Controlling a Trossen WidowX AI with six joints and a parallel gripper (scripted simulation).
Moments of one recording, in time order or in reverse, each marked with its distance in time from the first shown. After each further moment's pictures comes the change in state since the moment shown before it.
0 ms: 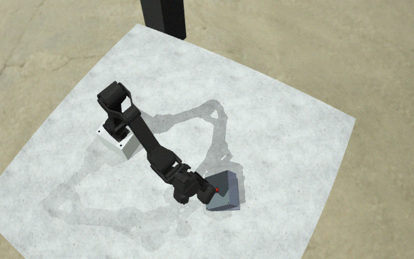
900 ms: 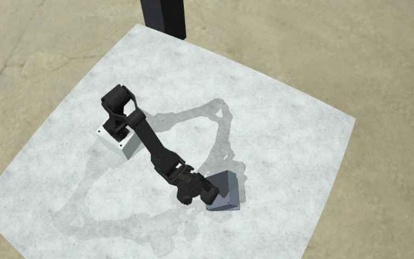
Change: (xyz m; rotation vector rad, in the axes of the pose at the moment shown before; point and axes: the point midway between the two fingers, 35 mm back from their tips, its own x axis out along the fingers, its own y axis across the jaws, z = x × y) arm 0.017 -0.001 0.000 0.000 0.000 0.000
